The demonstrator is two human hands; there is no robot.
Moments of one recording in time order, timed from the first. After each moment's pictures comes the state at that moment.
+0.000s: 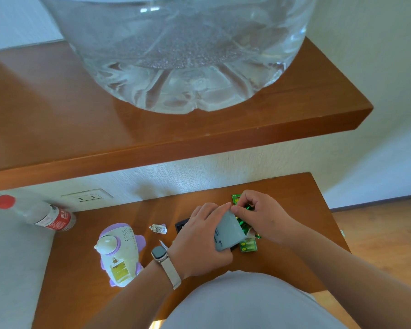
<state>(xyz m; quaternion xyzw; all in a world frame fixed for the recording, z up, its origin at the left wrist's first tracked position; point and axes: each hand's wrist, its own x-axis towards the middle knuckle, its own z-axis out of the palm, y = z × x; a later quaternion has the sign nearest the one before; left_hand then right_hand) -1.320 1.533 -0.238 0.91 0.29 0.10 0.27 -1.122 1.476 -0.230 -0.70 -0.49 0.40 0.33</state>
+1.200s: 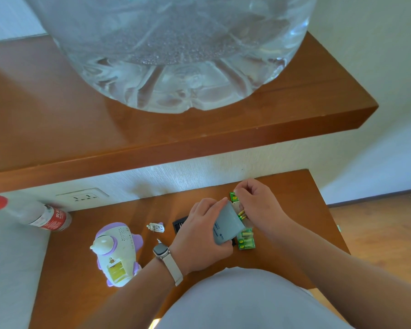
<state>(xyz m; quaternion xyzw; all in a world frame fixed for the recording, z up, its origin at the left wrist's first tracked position) -1.313 1.535 -0.242 0.89 0.32 0.11 0.32 -1.133 1.495 -0.232 -0.72 -0.30 0.44 0.44</state>
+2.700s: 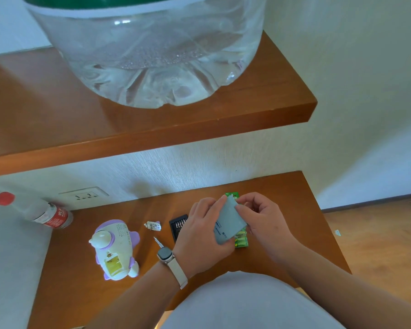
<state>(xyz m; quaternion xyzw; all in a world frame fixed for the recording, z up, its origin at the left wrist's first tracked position) -1.297 1.502 -0.227 0.89 0.34 0.18 0.25 -1.138 1.438 -0.217 -0.67 -0.27 0.45 0.52</state>
